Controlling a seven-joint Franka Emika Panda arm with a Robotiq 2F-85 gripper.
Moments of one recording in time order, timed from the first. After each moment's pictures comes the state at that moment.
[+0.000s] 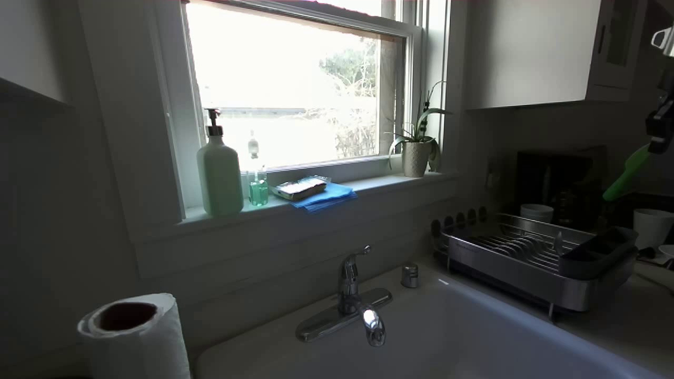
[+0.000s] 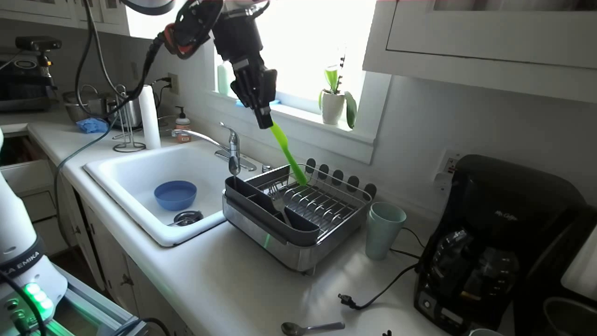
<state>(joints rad) -0.44 -0.59 -0.33 -2.37 -0.48 2.11 -0.11</state>
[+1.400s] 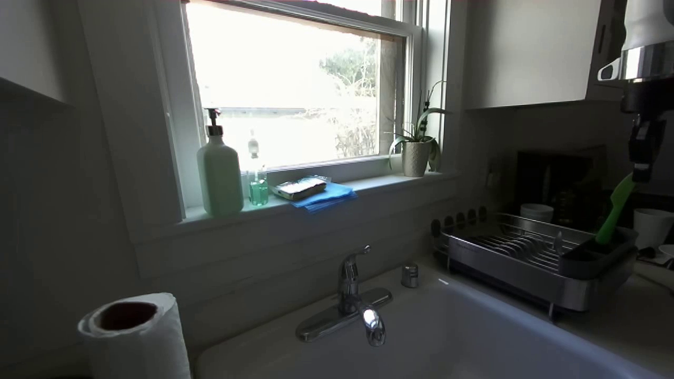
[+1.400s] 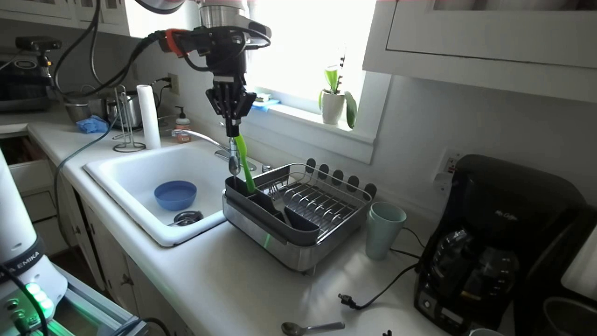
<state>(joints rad) -0.28 -0.49 -0.33 -2.31 -0.34 1.86 -0.25</state>
